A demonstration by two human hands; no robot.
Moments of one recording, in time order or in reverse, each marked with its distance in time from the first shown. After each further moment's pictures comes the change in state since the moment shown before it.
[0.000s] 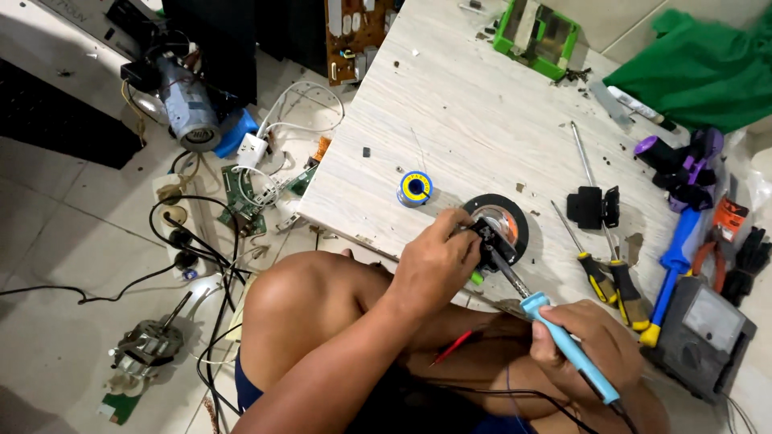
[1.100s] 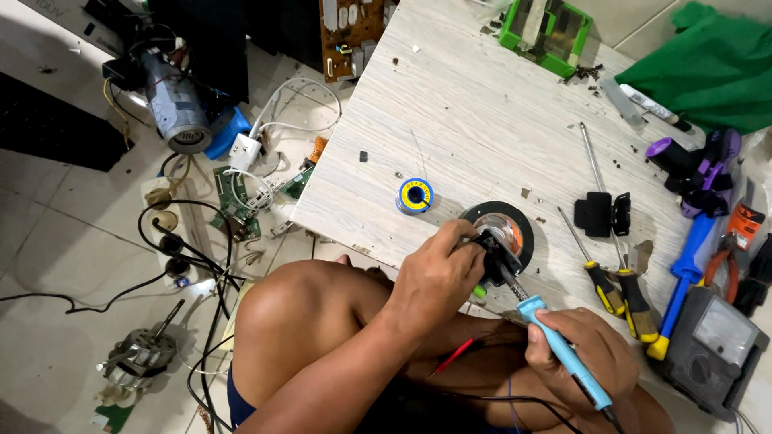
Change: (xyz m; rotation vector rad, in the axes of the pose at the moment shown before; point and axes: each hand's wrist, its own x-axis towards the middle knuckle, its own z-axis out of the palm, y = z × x) left_hand 0.008 0.001 -0.004 -0.039 -0.044 -0.004; right_hand 0.002 0.009 0.016 -0.072 -0.011 0.091
